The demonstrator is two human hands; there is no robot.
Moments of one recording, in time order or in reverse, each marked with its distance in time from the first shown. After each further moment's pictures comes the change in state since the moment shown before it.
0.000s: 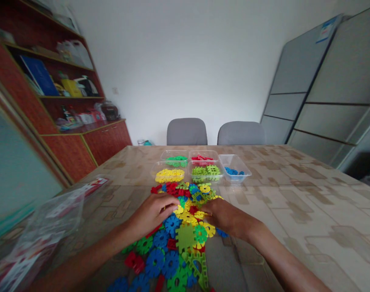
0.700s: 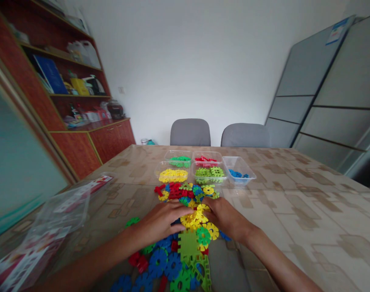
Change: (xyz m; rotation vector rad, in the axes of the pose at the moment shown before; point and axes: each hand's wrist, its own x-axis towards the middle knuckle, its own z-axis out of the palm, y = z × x) left_hand -0.004 0.001 0.016 0.125 -0.184 0.144; right_hand 0.012 0.013 0.015 -0.145 0.148 0.063
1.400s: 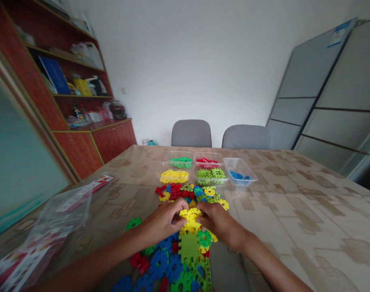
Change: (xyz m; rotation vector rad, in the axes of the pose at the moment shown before) left_hand 0.000 0.002 0.010 -0.237 0.175 -0.226; right_hand 0.005 -0.013 0.013 0.294 -0.034 -0.003
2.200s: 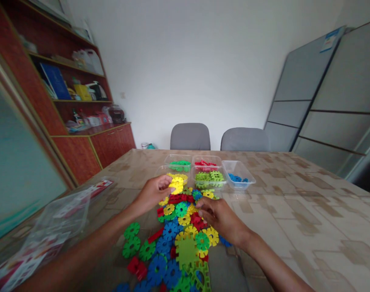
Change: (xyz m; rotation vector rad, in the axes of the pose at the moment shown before) left_hand 0.044 -0.040 -0.040 -0.348 0.275 -0.156; right_hand -0.002 -0.003 -0.012 0.023 0.131 -0.026
